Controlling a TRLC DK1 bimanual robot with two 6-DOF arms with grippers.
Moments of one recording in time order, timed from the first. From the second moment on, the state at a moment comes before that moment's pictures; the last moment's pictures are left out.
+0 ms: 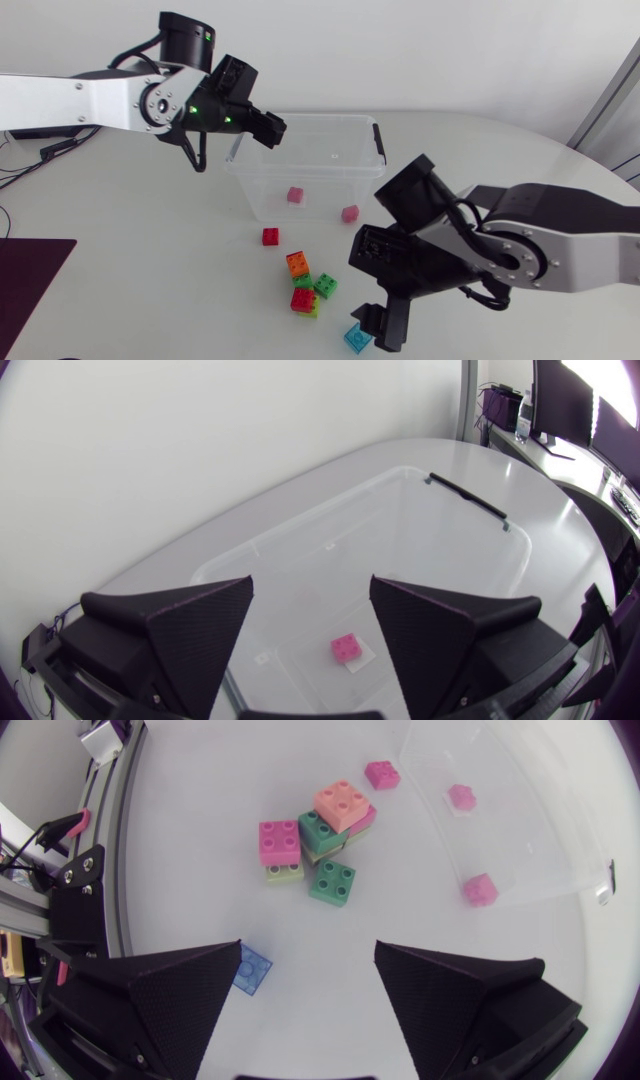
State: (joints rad) left arm -0.35 1.73 1.28 -0.10 0.15 0.26; right arm 0.76 1.39 0.76 -0.51 -0.13 -0.47
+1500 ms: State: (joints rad) left arm -0.38 1.33 0.68 -0.27 0.23 0.68; right arm 0.89 1.51 0.86 -0.76 -0.04 -0.17
